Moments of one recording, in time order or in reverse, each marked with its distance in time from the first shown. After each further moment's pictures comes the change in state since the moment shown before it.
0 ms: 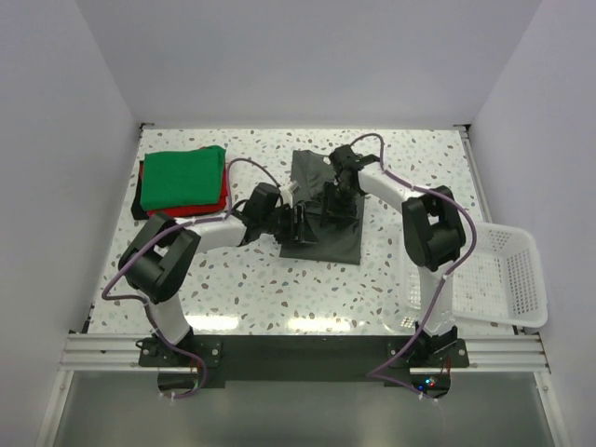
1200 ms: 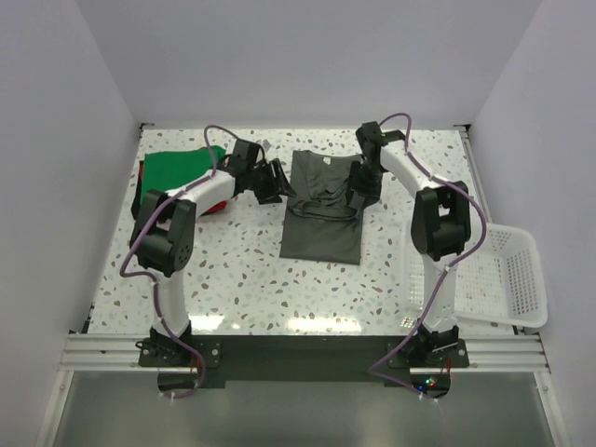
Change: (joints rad) left arm 0.230 0.211 0.456 -0.379 -0.058 -0.029; right arm -0.164 0.079 0.238 -0.229 0.098 -0.050
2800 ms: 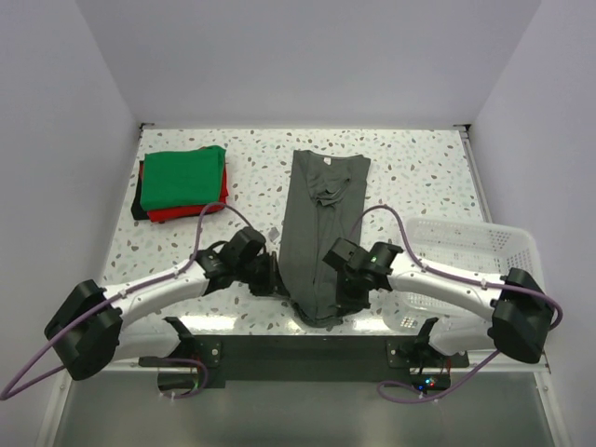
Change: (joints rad) left arm -0.440 -0.787 -0.826 -0.035 -0.074 -0.211; right arm 0.719 -0.849 -1.018 0.194 0.021 0.591
